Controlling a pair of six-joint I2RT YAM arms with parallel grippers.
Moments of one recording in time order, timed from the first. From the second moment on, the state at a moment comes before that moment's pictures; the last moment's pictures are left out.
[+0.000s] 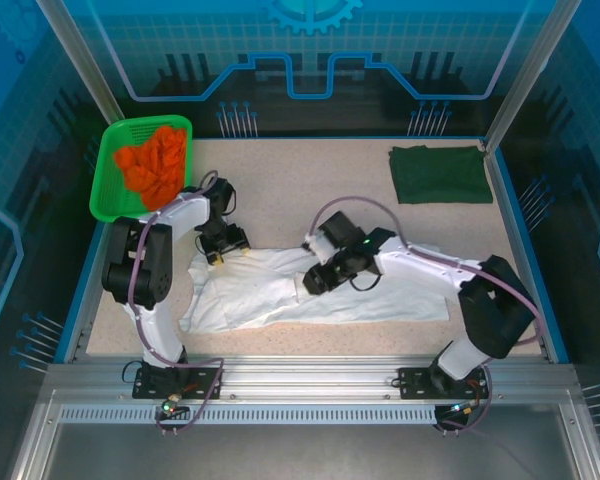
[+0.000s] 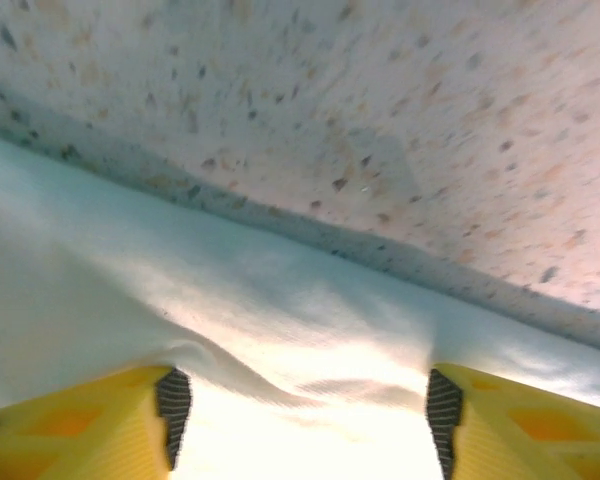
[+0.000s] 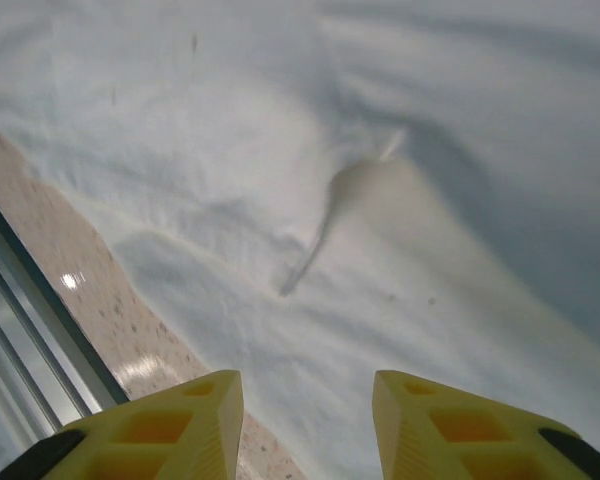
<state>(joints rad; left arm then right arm) -0.15 1.87 1.26 -0.90 0.14 -0.62 0.70 1.56 1.04 -0.58 -0.36 0.21</state>
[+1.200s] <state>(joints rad) -0.21 2.01 1.43 -0.82 0.07 -0.77 -0.22 1.45 0.88 -0.67 -0.29 0.66</state>
